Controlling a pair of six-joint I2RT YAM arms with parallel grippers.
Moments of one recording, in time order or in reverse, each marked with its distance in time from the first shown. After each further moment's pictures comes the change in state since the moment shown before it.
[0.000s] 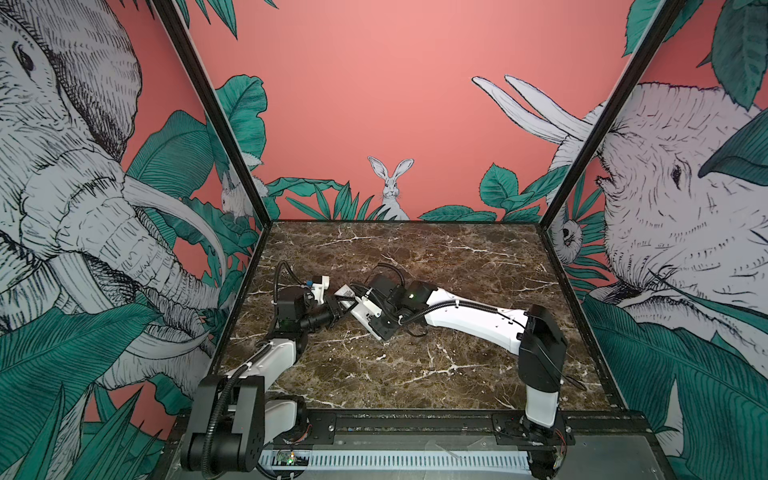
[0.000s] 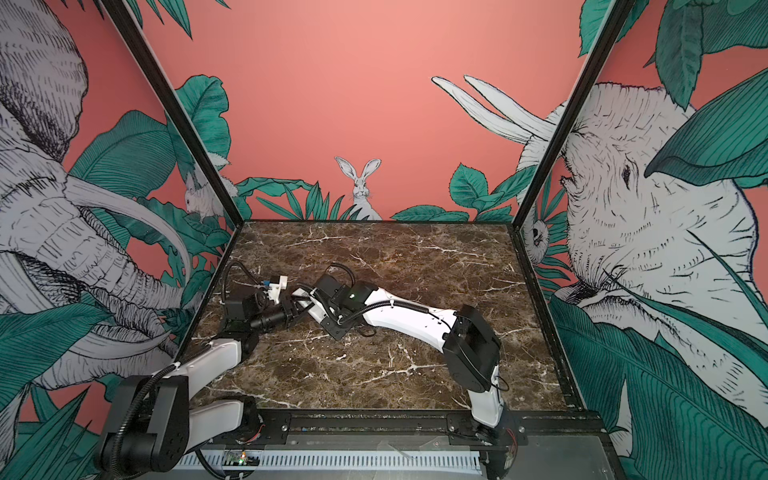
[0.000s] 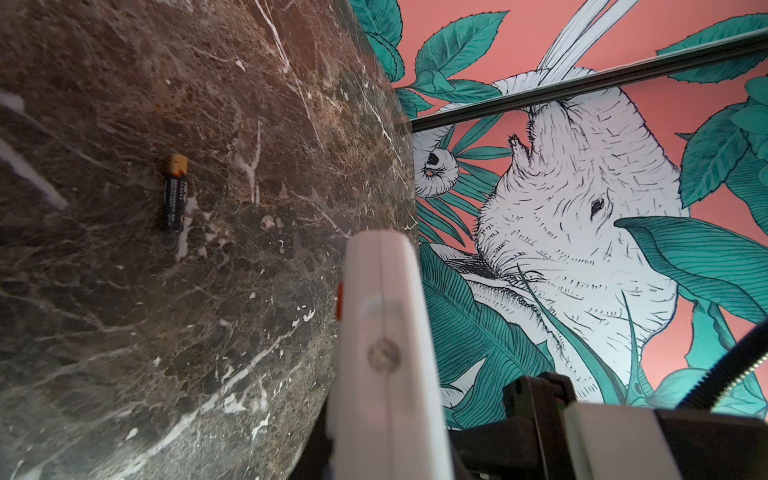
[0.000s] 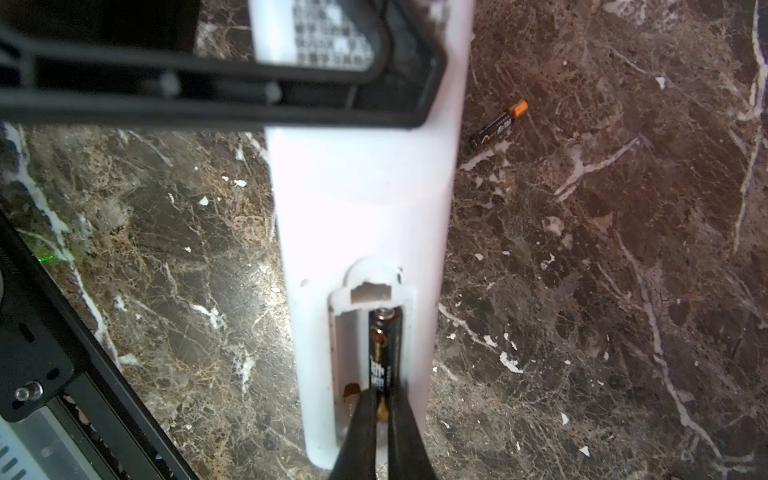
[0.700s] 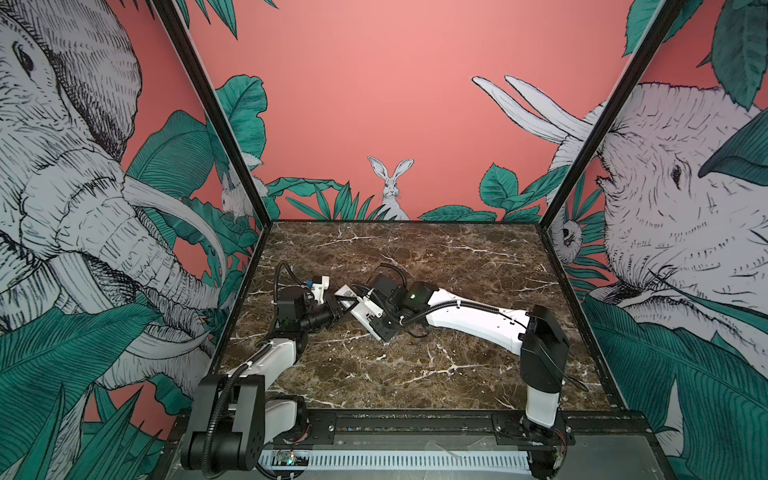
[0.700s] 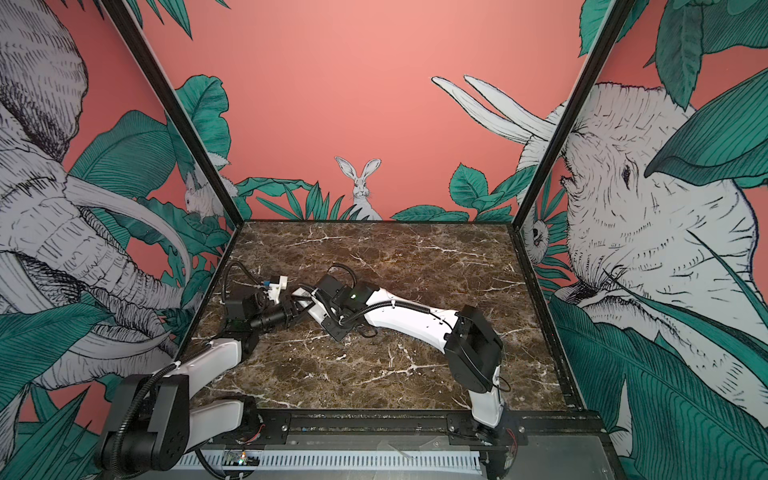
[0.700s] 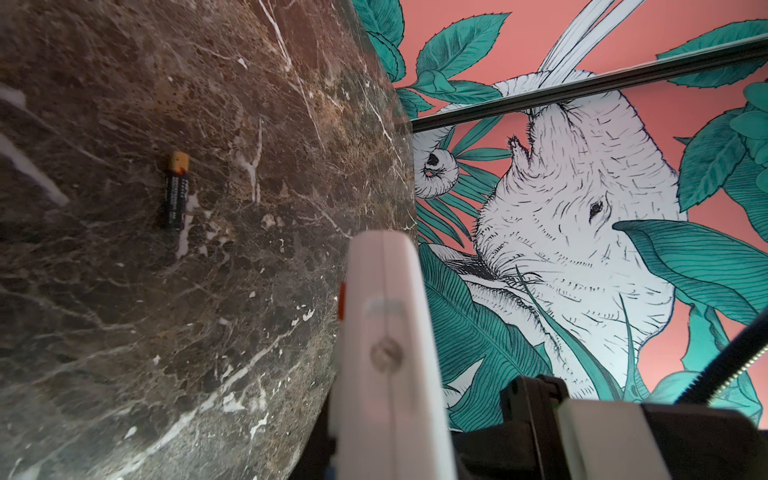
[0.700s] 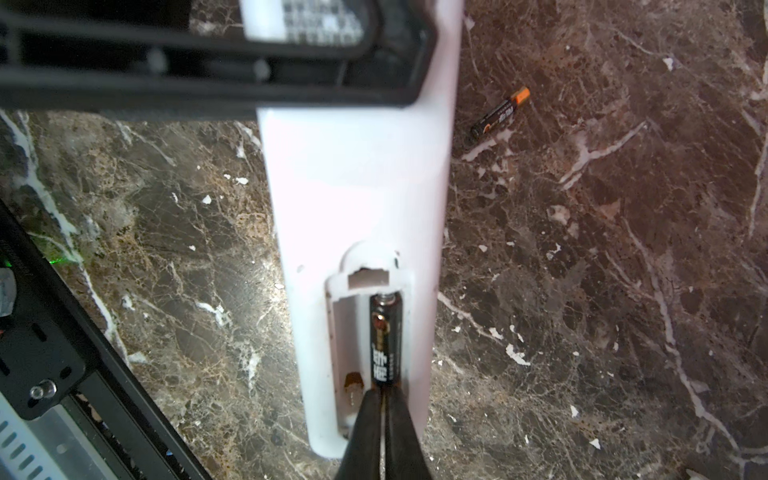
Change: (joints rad) left arm 0.000 0.017 0.000 0.023 -0.001 -0.029; right arm 0.000 0.011 0.002 0.007 -0.026 0.027
